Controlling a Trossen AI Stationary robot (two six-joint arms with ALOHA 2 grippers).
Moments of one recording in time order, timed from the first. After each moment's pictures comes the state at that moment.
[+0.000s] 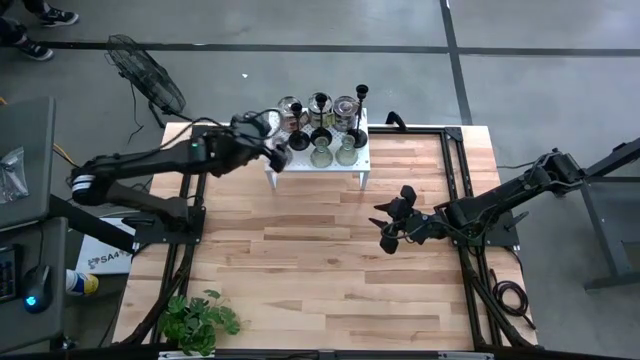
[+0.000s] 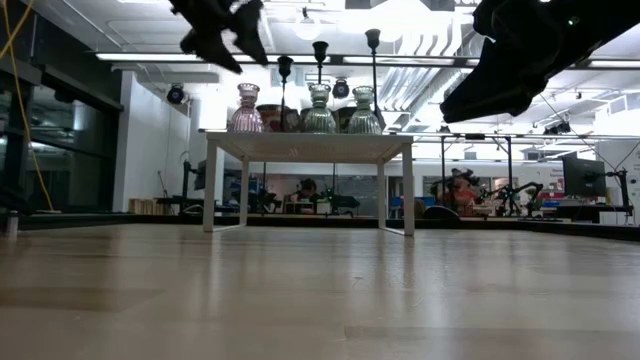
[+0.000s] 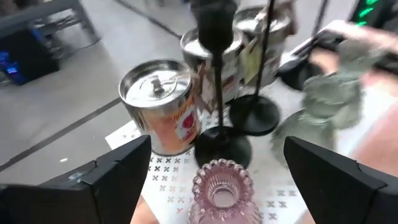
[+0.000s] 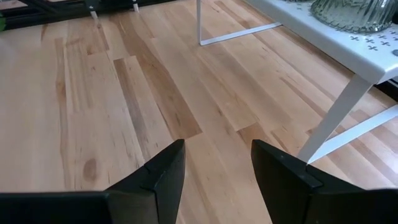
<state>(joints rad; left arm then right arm) 0.24 1.18 1.11 -0.45 -0.62 -0.23 0.34 1.12 0.55 -0.07 0.65 0.48</state>
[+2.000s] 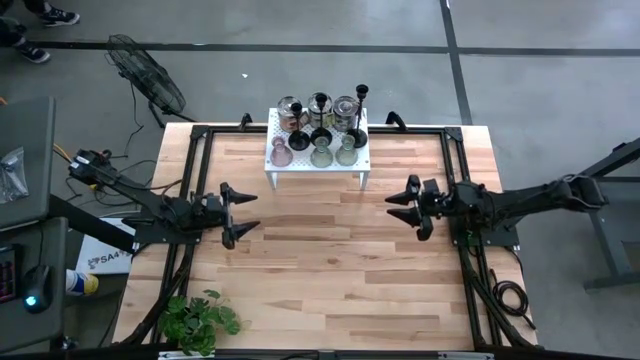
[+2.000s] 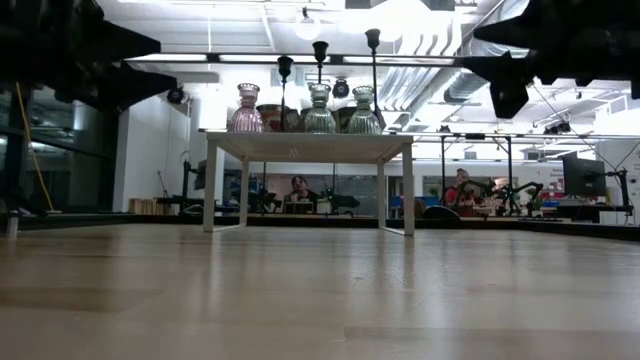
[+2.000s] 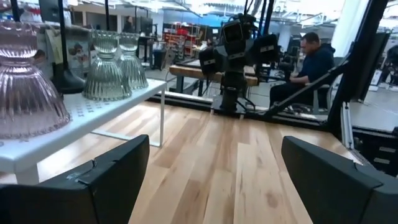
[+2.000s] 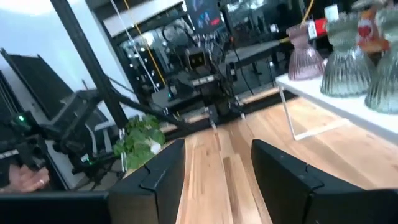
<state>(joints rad) -0.45 0.49 0.02 0.56 -0.65 -0.09 0.03 0.65 0.13 0.60 0.02 0.37</state>
